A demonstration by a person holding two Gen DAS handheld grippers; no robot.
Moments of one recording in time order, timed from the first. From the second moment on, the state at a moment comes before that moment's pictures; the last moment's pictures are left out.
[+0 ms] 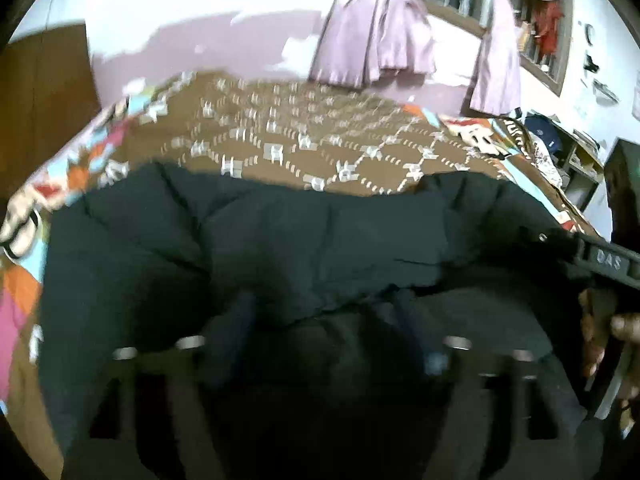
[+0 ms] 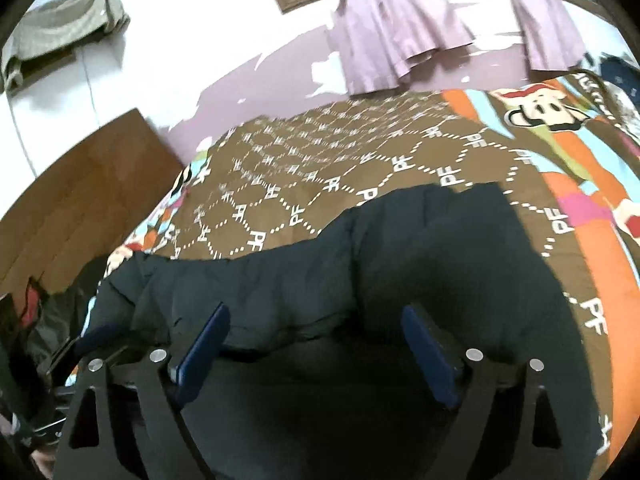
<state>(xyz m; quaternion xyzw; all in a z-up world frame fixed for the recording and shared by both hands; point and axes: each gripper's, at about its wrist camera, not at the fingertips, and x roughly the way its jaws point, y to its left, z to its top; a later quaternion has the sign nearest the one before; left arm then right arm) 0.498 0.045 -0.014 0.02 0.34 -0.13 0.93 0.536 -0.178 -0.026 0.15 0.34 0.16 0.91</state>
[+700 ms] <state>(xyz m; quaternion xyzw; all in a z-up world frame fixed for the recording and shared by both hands) 0.389 0.041 0.043 -0.02 0.36 -0.06 0.93 0.403 -0.190 0.036 0.05 0.36 0.15 0.92</state>
